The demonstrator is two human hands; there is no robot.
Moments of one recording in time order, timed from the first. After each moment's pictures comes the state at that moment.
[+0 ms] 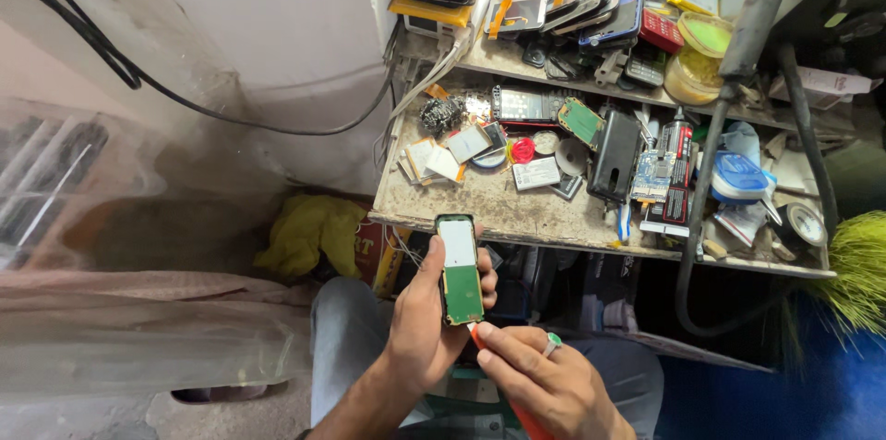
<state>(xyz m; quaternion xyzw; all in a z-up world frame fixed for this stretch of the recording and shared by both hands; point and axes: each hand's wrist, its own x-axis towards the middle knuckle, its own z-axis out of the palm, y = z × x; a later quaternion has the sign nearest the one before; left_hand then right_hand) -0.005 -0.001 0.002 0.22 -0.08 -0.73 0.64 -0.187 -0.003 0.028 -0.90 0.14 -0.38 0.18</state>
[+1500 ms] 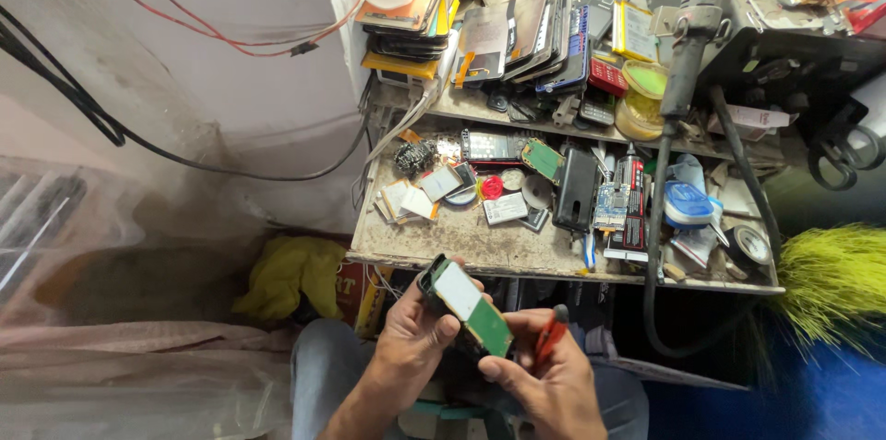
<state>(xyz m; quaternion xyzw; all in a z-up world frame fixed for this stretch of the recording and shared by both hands) -0.001 -0.005 -0.021 0.22 -0.29 -0.69 0.63 -0.193 -0.006 -0.003 -0.55 0.52 -0.40 0.51</state>
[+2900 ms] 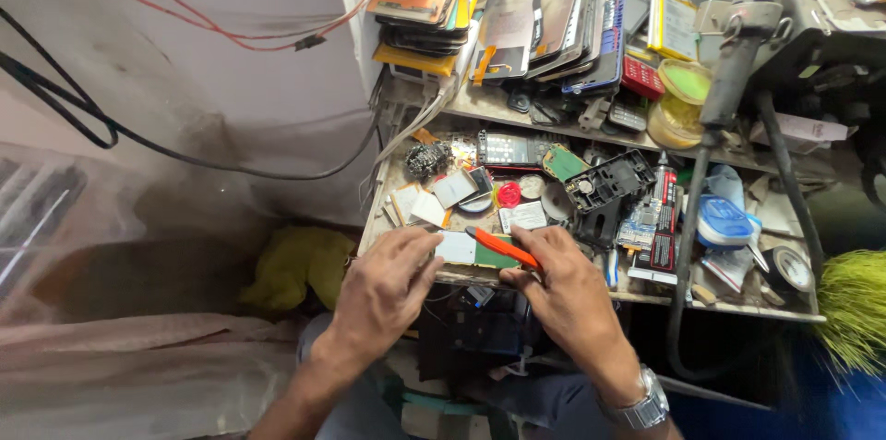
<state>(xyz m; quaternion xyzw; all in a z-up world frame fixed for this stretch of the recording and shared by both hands) 0.058 -0.060 0.023 0.54 -0.71 -0.08 0.45 -0.172 -0.120 0.039 -0.82 0.47 -0.26 0.22</state>
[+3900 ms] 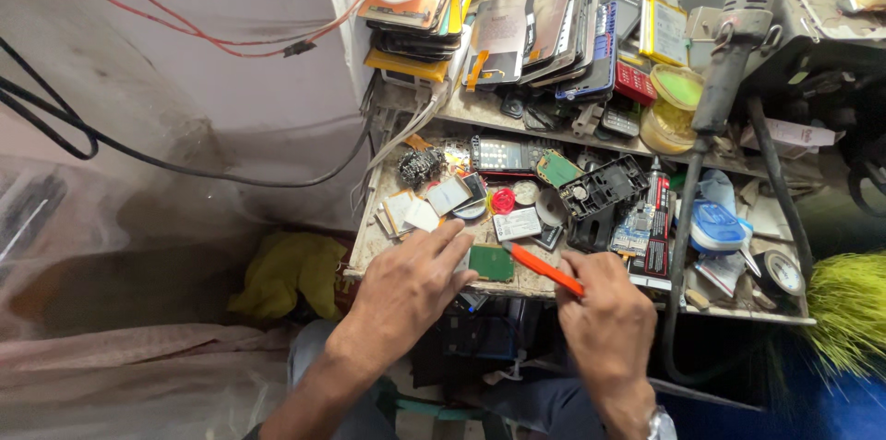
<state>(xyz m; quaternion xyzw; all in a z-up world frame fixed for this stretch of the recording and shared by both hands) 0.040 -0.080 0.044 0.52 -0.79 -0.07 0.33 -0.198 -0.102 0.031 -0.77 0.56 -0.30 0.02</state>
